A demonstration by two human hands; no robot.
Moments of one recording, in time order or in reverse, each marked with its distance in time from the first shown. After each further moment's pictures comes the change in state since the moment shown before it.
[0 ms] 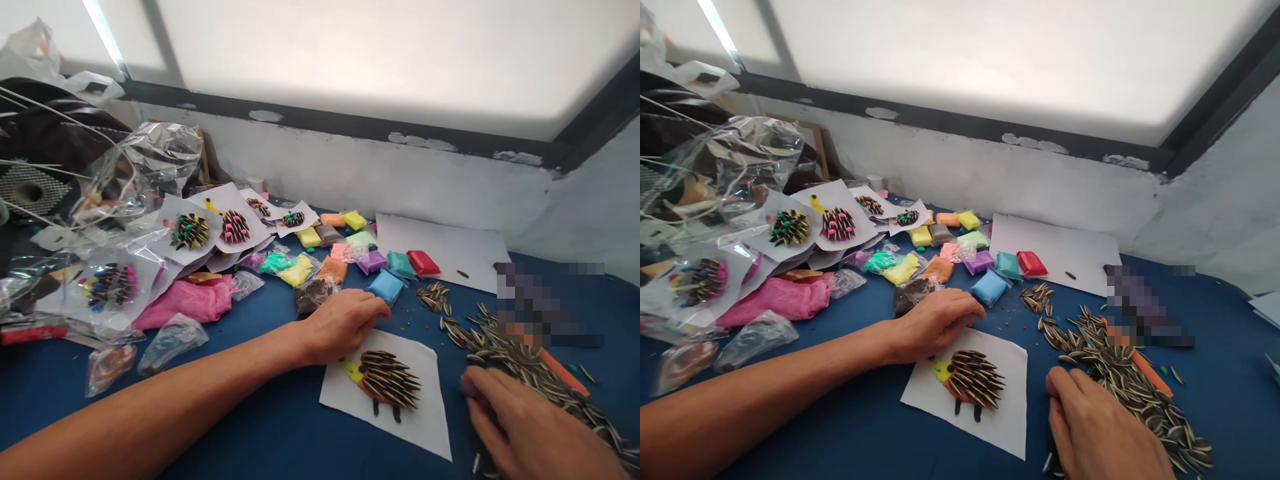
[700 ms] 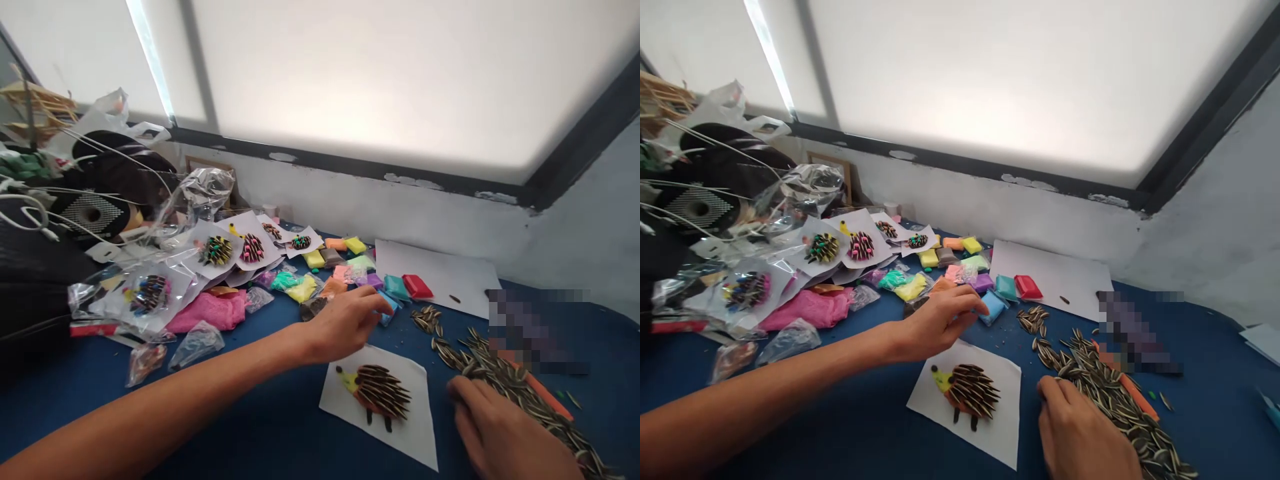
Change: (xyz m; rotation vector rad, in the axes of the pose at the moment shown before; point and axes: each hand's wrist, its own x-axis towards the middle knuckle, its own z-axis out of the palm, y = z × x) left_hand 0.014 0.025 -0.031 -0.079 0.161 -0.064; right_hand 0.007 -0.003 -0.007 -0.055 -0.163 0.097
